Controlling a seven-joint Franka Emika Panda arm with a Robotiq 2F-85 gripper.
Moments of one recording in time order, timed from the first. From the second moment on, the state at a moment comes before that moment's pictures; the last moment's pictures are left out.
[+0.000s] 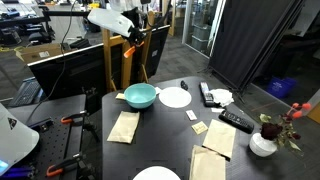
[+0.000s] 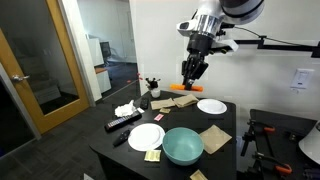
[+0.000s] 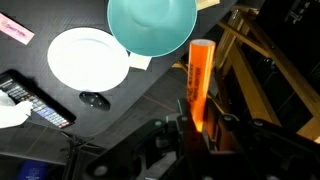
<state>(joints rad) 0.15 -0.27 -0.01 -2.51 0.56 2.42 -0.95</state>
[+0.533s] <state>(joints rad) 0.24 -0.28 0.01 -2.63 0.58 2.55 -0.98</state>
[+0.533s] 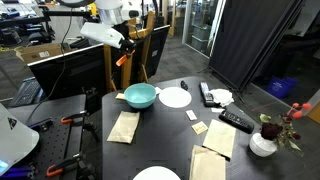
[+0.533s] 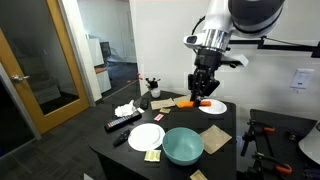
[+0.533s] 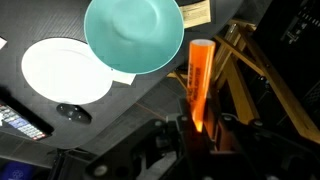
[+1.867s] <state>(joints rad) 0.40 0.10 0.02 -2.67 0.70 3.05 -1.11</state>
